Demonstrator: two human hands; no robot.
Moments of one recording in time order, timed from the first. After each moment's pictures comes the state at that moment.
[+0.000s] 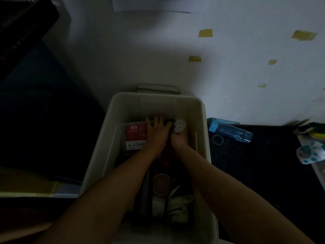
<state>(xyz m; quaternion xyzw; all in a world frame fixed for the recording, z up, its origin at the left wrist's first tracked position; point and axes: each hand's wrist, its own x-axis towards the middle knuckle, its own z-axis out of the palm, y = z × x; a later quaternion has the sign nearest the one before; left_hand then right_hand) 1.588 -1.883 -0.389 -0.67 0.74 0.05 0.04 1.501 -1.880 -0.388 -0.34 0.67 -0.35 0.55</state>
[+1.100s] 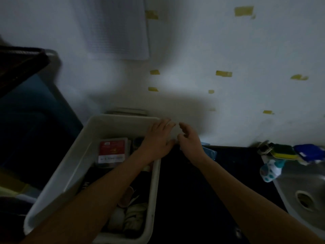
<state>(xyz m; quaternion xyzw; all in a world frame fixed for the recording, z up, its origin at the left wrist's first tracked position) 1.451 -1.857 -0.271 -0.58 0.80 0.04 -0.17 1.300 -1.865 -0.272 -0.61 0.55 -0.38 0.43</state>
